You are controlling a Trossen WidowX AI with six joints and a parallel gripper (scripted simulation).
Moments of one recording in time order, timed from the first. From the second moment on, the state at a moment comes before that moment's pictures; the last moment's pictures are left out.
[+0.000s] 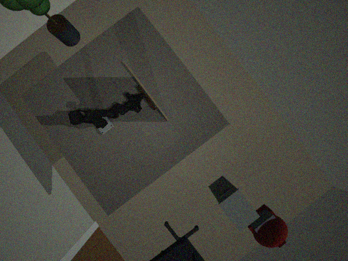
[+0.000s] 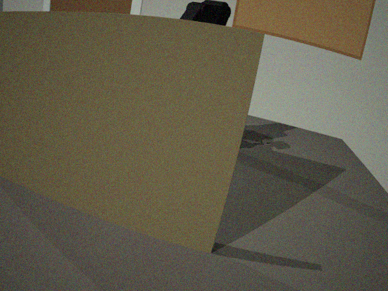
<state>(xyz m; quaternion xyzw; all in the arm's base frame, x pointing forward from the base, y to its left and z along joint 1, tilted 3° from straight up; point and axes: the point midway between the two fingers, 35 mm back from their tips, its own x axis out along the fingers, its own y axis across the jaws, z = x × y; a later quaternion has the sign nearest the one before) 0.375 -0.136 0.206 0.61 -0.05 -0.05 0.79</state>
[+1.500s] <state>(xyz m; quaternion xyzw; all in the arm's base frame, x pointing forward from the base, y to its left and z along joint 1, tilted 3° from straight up) 0.374 -0.136 0.207 0.70 -0.05 -0.04 0.71</state>
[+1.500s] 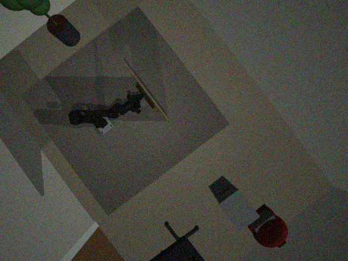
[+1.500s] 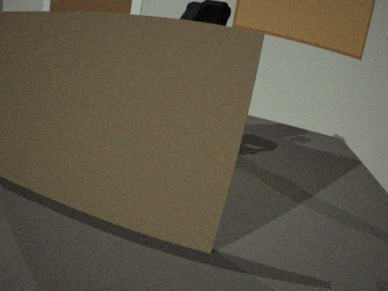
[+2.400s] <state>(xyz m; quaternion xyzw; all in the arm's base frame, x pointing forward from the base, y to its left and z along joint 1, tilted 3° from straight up) 0.374 -0.137 0.207 0.72 -0.05 -0.04 0.69</state>
